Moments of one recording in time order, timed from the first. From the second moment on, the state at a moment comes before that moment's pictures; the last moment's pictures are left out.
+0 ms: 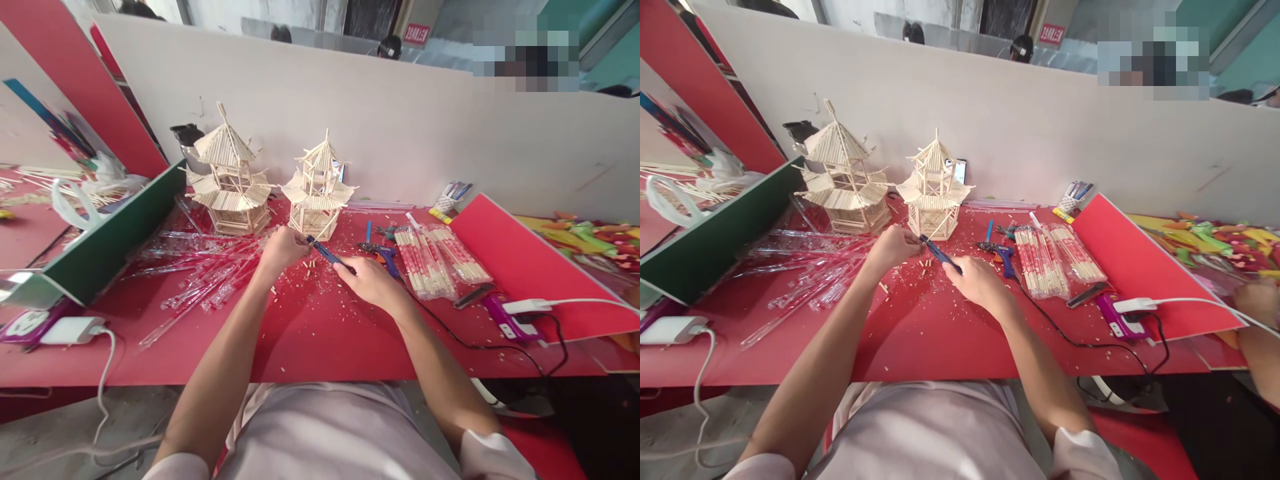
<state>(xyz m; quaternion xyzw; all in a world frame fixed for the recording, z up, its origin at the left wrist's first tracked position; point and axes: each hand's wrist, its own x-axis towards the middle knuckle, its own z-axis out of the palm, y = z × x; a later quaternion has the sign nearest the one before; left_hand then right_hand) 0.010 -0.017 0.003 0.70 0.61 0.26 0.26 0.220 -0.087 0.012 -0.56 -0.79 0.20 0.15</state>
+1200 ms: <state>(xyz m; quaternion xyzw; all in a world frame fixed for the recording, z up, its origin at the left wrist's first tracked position) 0.015 -0.021 0.003 0.75 0.62 0.16 0.13 0.222 -0.082 -0.007 -0.62 -0.77 0.13 0.08</state>
